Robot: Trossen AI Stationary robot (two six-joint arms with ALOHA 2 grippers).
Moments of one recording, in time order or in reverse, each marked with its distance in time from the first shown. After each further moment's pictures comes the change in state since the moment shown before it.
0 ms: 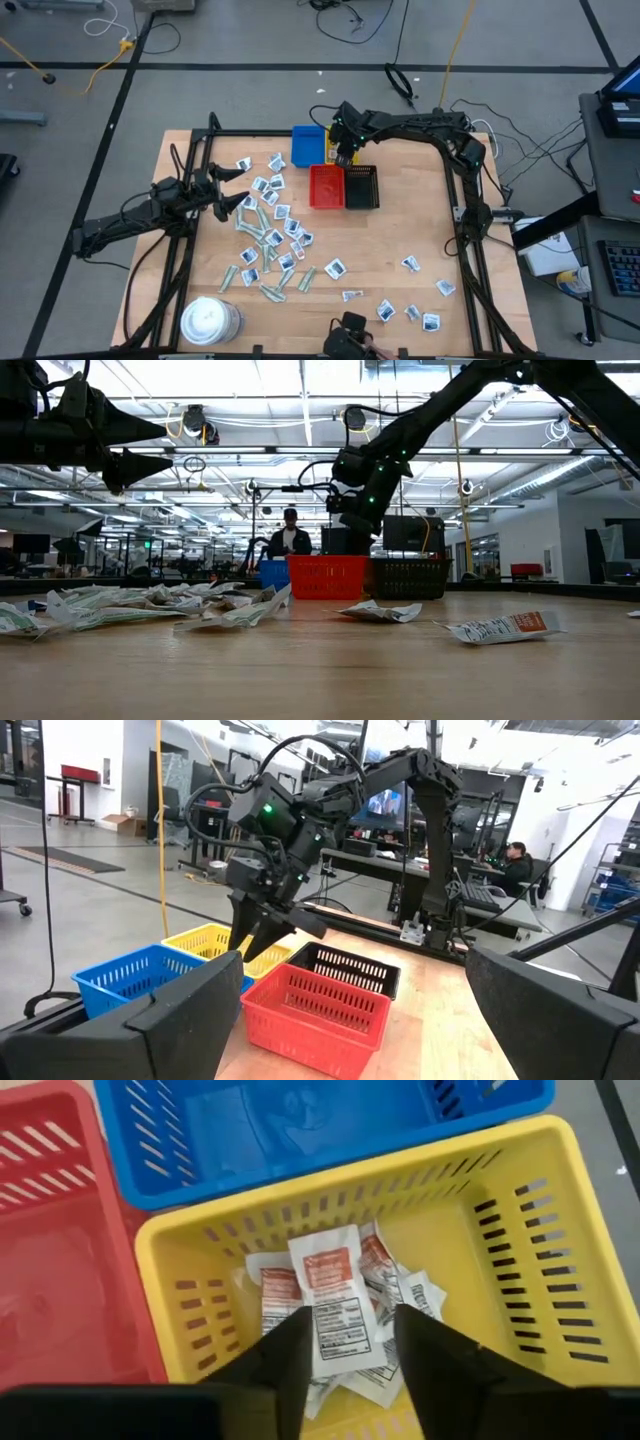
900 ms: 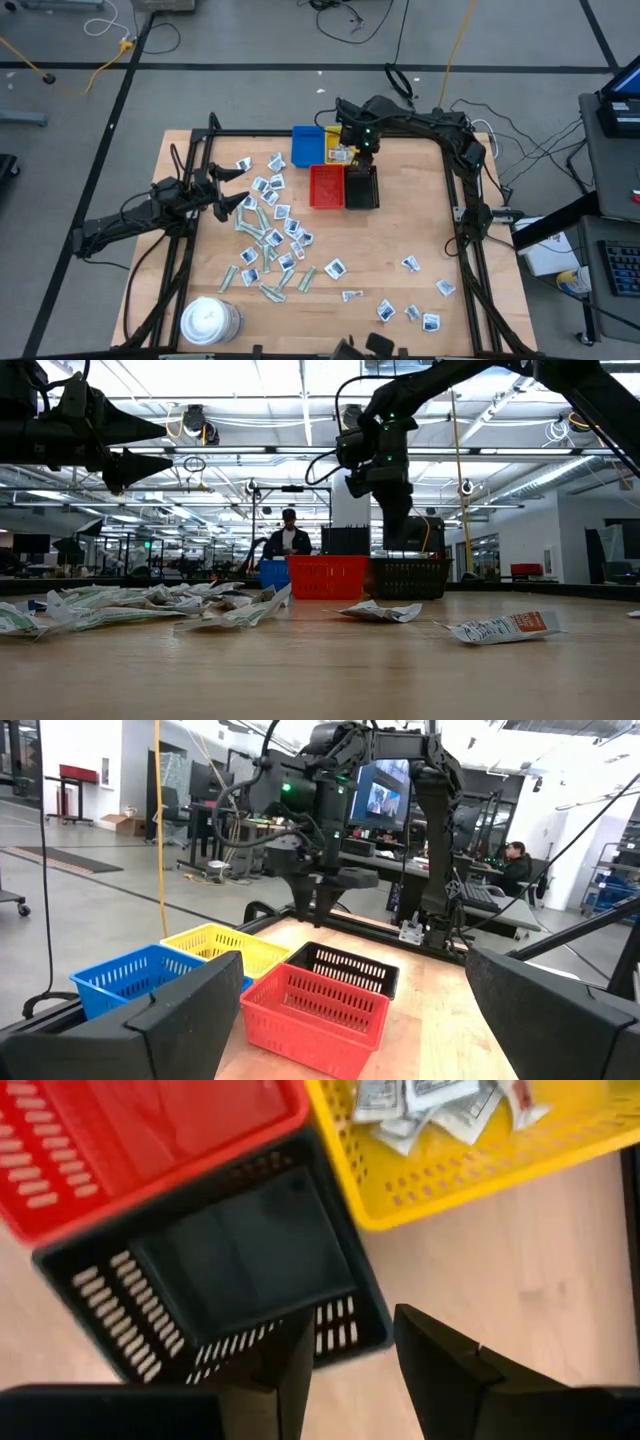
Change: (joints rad) left arm 0.000 0.000 0.000 0.000 0.003 0.000; right arm 0.030 -0.008 0.275 -0.765 0.000 0.121
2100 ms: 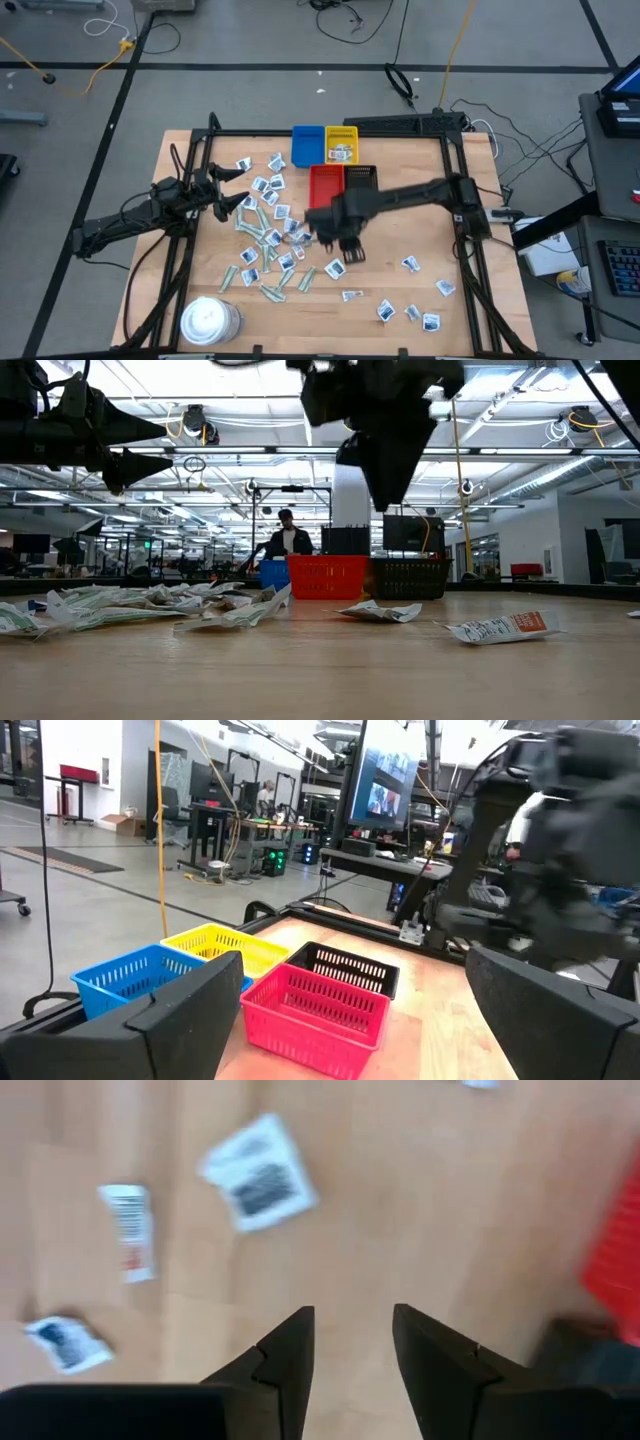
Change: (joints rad) left arm 0.000 0.000 0.000 0.000 -0.001 0.000; right arm 0.701 0.001 -0.001 0.017 -0.002 0.095
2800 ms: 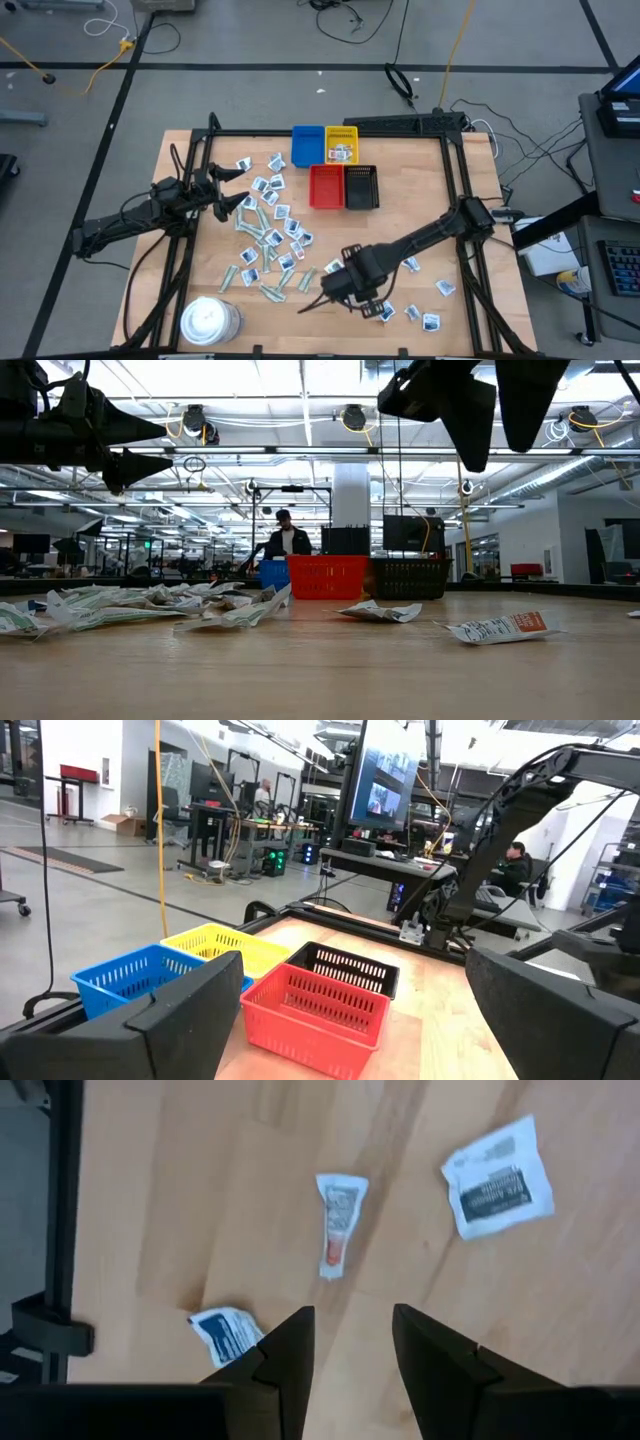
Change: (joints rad) left arm 0.000 0.000 0.000 0.000 0.000 0.000; right arm 0.310 0.000 0.000 0.028 0.002 0.233
